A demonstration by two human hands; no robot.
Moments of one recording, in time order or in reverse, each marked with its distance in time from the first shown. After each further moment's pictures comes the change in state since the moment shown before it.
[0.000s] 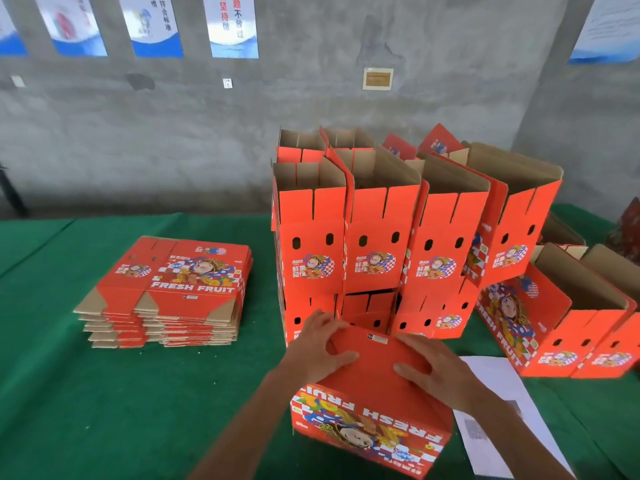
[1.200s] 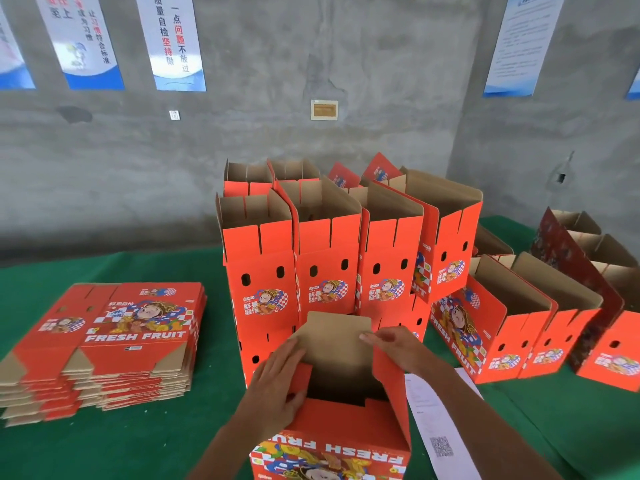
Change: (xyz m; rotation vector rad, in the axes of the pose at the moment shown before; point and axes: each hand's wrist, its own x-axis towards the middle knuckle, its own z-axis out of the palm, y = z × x) left_hand -0.003 -0.001 0.005 0.312 0.083 0.249; right_hand 0.056 0.012 -0.051 0.424 0.179 0.227
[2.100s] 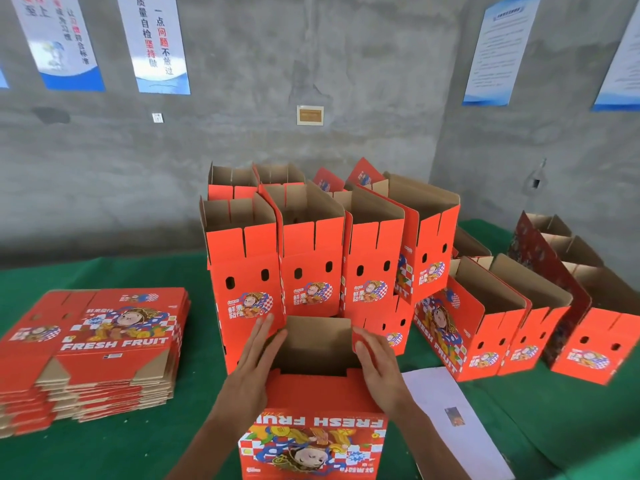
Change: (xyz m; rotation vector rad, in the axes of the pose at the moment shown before) left_hand -0.001 0.004 -0.023 -0.091 0.344 0.162; right_hand -0.053 0.005 0.049 0.077 0.306 -0.179
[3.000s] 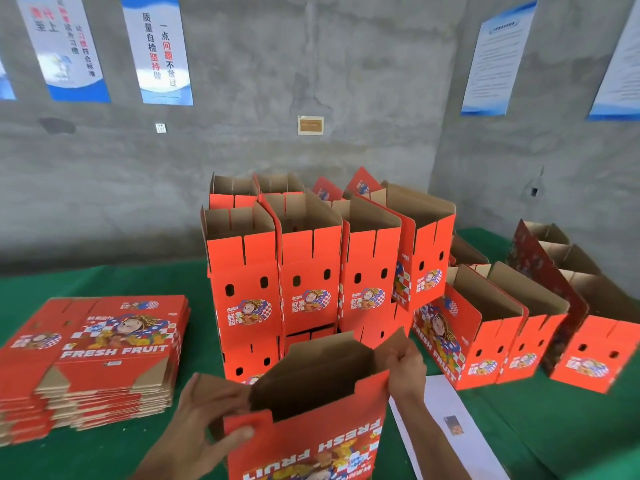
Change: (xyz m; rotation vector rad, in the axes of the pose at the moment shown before) left_hand -0.068 -0.049 -0.031 0.000 0.016 -0.048; right_hand 0.022 0.005 -0.019 -0.020 0.381 0.460
